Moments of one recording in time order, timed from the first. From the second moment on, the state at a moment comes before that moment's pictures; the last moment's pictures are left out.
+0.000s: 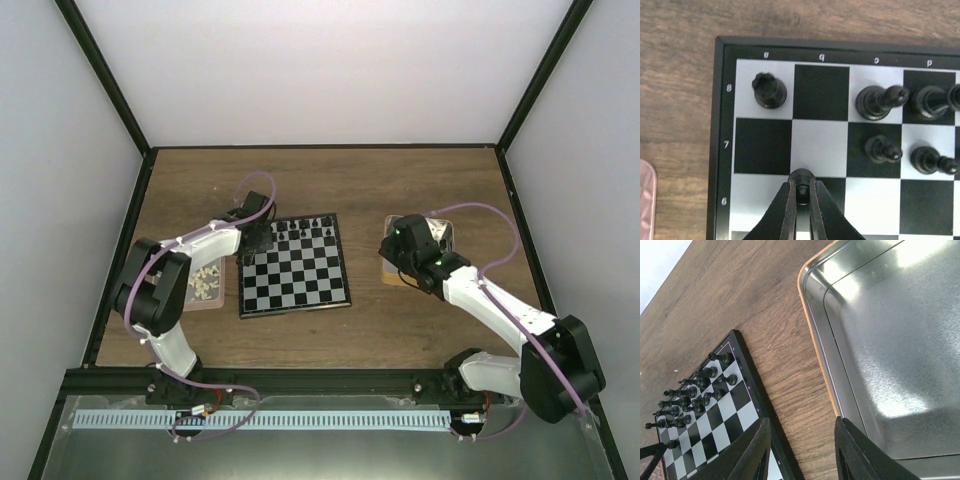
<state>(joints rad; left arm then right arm) -0.43 1.73 1.04 -0.45 -0.23 -0.56 0.50 1.20 0.72 -0.29 0.15 1.02</state>
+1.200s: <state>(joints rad) -0.42 1.50 1.11 -0.53 -0.20 -0.52 0.27 1.28 0.74 -0.38 0.31 0.84</state>
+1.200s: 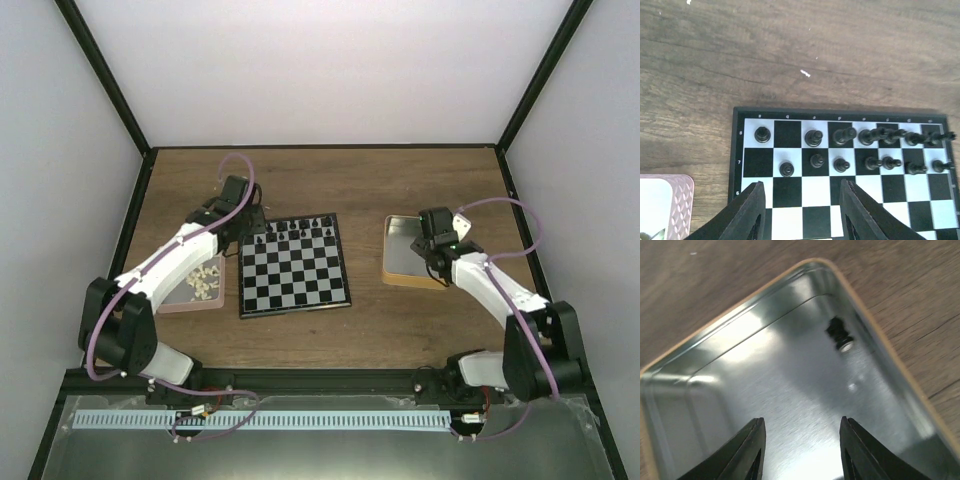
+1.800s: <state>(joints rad) -0.42 1.43 1.09 -0.52 -0.15 -0.51 0.19 1.66 0.90 -0.33 0.45 0.59</state>
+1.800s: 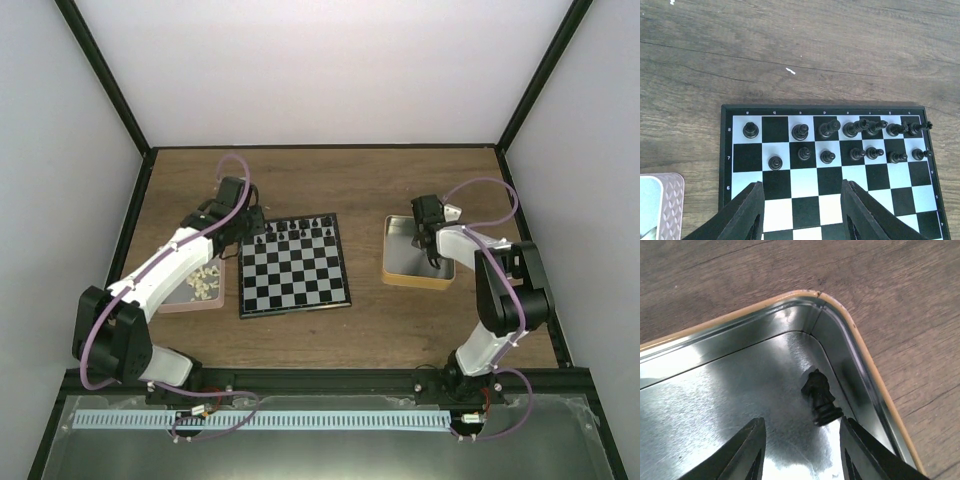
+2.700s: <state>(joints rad) -0.42 1.43 1.08 -0.52 -0.15 -0.50 0.16 1.74 0.93 -0.28 0.38 0.53</state>
